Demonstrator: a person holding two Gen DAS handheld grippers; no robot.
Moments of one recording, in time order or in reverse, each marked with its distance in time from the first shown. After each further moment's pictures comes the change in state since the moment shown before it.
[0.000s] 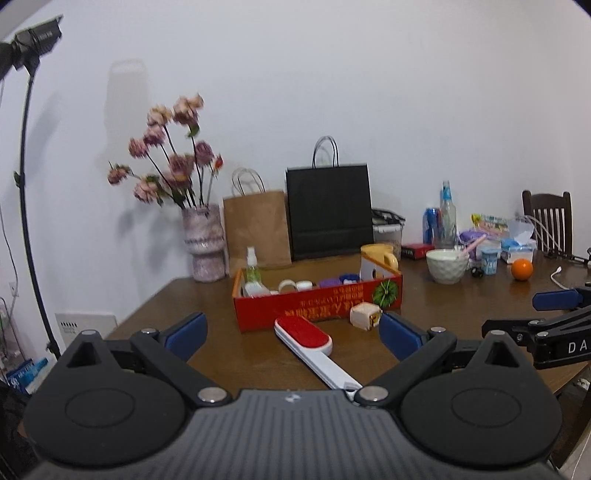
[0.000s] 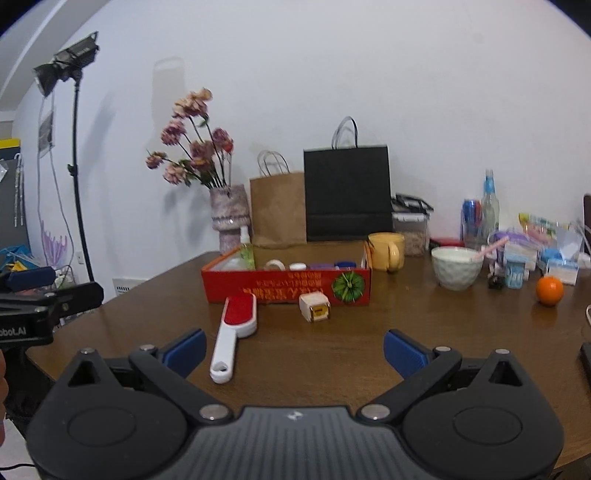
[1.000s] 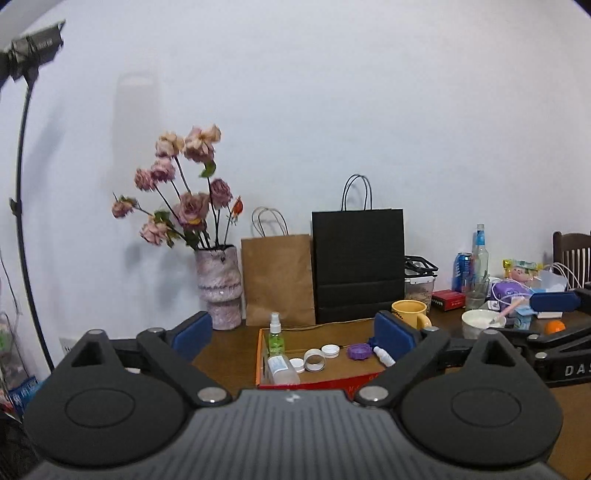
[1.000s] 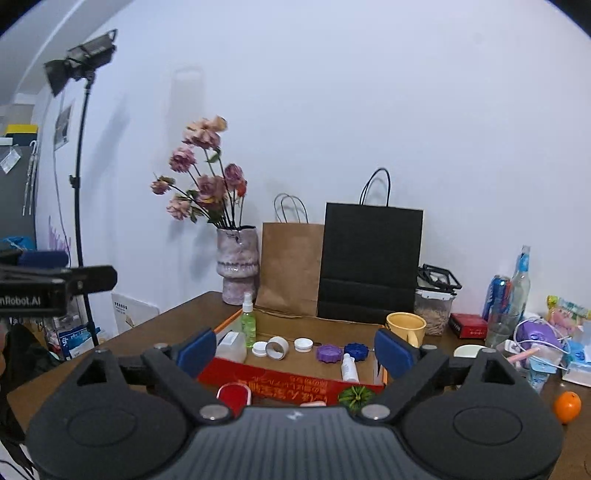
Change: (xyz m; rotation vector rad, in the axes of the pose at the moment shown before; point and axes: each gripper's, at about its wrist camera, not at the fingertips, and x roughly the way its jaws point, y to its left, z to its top) left arm 0.062 0.038 0.109 -0.029 -0.057 0.056; right arm 0.054 0.024 0.125 -0.140 -0.105 0.036
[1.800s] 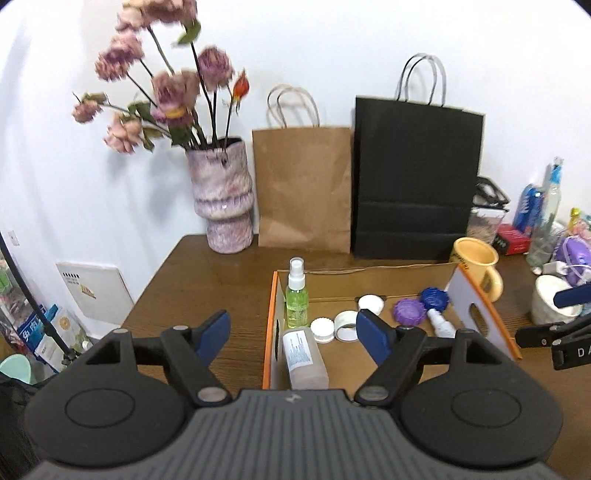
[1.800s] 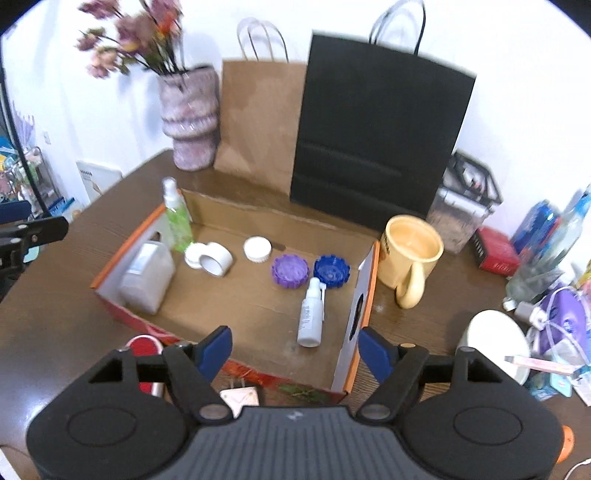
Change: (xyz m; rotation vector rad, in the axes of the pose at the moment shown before) left arm 0.235 0.021 0.044 -0.042 0.443 0.062; right arm 0.253 -0.076 0.078 -0.062 0.623 0.010
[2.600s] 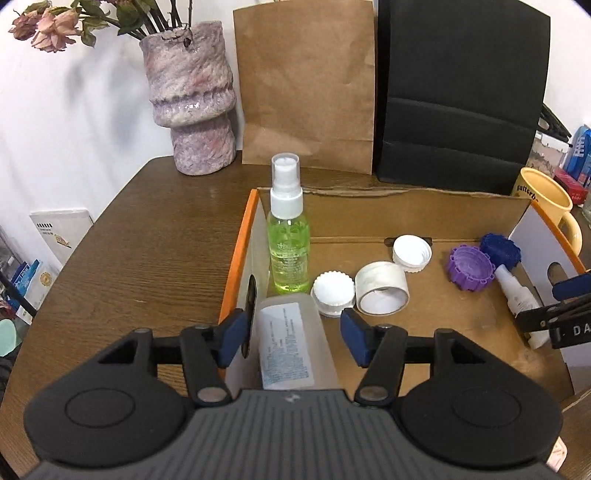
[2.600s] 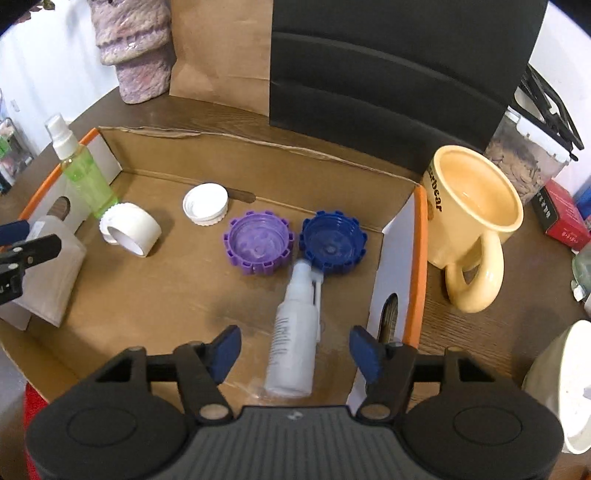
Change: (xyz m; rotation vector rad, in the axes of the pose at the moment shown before) left arm 0.190 -0.012 -0.036 -0.016 0.223 0.021; right arm 0.211 -0.039 0.020 0.041 0.266 0.030
